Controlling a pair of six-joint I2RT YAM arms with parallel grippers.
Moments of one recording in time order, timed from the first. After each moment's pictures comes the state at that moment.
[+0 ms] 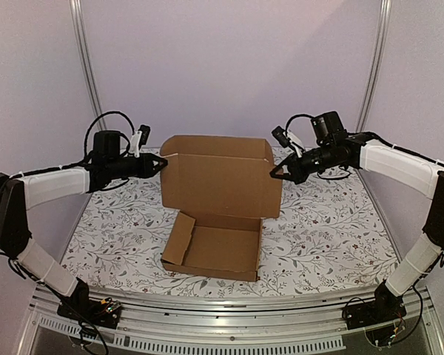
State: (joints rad) left arm -0.28 1.50 0.95 0.11 0.47 -0.21; right arm 0.49 1.61 1.33 -0.47 -0.61 -0.15
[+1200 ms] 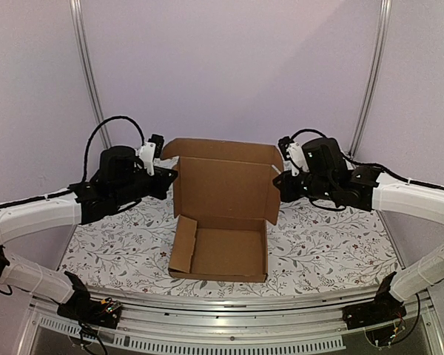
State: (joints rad) left arm -0.68 1.24 0.80 0.09 -0.06 -0.24; right arm 0.81 1.37 1.04 -0.23 0.13 0.30
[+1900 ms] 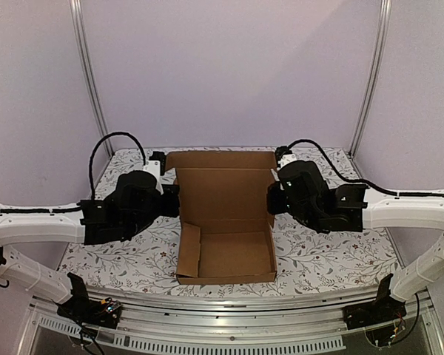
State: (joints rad) left arm -0.97 1.23 0.74 0.07 -0.57 -0.46; right arm 1.06 1.41 1.02 -0.17 0.64 0.48
